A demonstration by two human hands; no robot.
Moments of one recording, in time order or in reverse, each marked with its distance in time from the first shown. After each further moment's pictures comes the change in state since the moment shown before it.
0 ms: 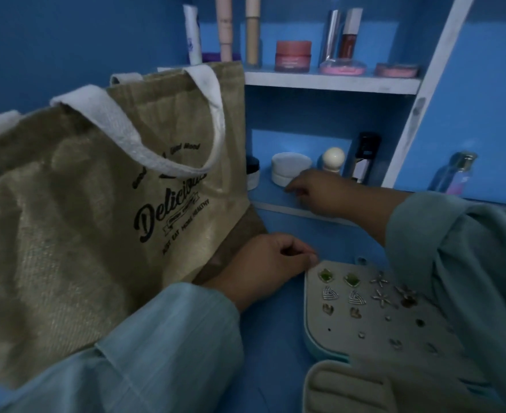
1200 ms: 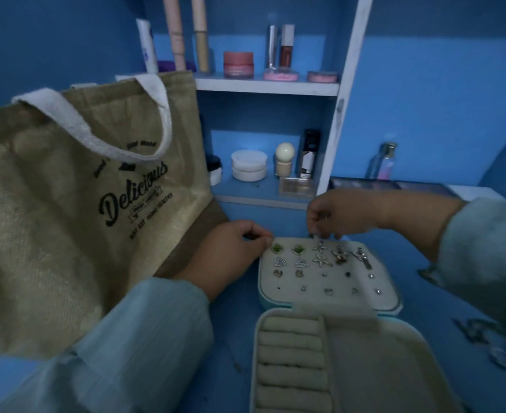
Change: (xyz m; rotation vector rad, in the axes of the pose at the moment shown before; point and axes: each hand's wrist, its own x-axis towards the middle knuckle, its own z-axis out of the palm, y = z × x) left_hand -0.019 0.011 0.010 0.144 0.113 0.043; right_hand -0.123 0.009 -0.037 0.162 -0.341 0.164
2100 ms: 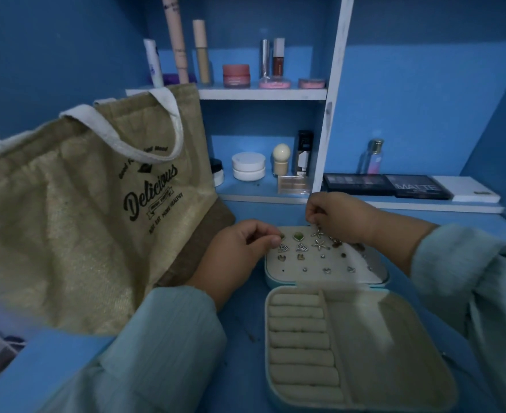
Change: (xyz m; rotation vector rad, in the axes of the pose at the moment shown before) left_hand -0.039 0.016 -0.004 -0.173 0.006 0.057; right_hand -0.017 -0.006 0.033 0.079 0.368 0.062
